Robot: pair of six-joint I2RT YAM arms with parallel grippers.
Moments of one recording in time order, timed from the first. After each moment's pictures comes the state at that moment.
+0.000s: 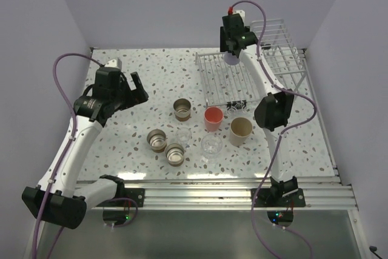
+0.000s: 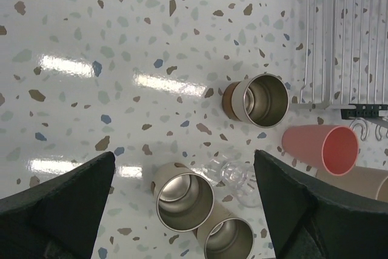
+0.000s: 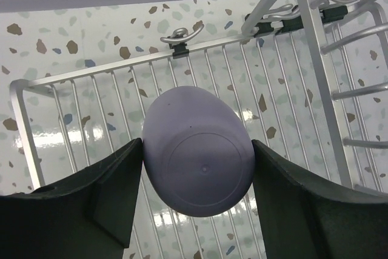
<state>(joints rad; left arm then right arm) -0.23 1.11 1.21 -0.80 -0.07 -0.53 0.35 2.36 2.53 -0.86 0.46 0.21</state>
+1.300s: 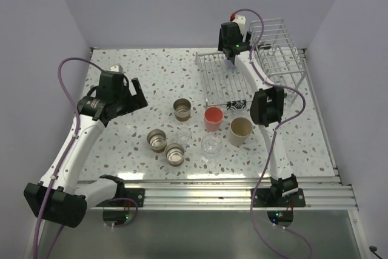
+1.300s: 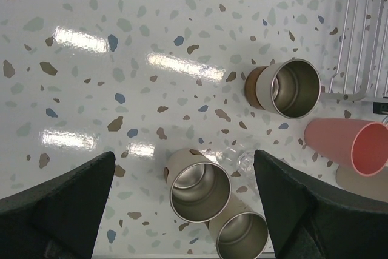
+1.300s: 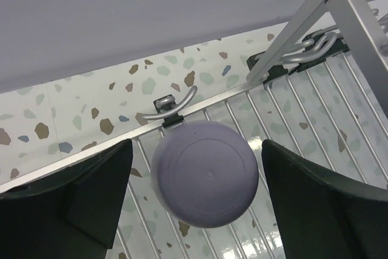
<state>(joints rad) -0.23 1.13 1.16 -0.85 -0.10 -0.54 0.32 2.57 2.54 -0.54 0.57 0.25</state>
